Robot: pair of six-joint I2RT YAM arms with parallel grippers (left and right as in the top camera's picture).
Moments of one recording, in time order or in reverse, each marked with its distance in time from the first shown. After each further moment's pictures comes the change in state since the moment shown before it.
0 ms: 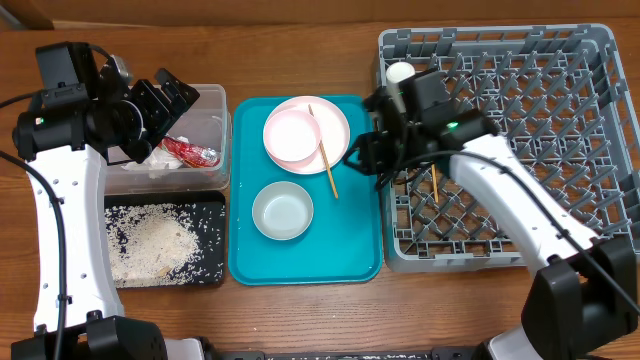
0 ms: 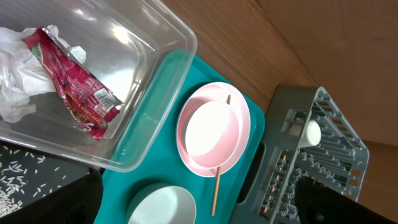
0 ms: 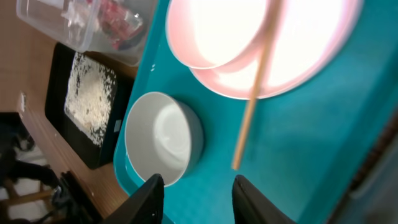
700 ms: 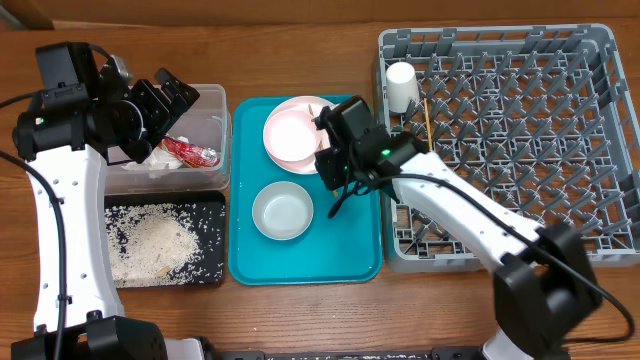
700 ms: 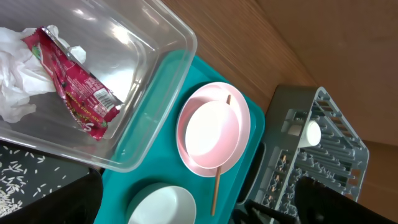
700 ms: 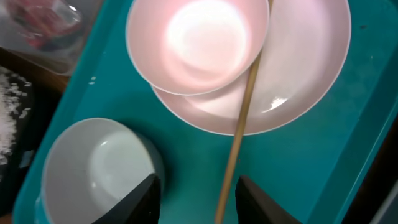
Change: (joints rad) left arm 0.000 0.000 0.000 0.000 0.000 0.000; right arm 0.221 0.101 0.000 0.135 0.437 0.048
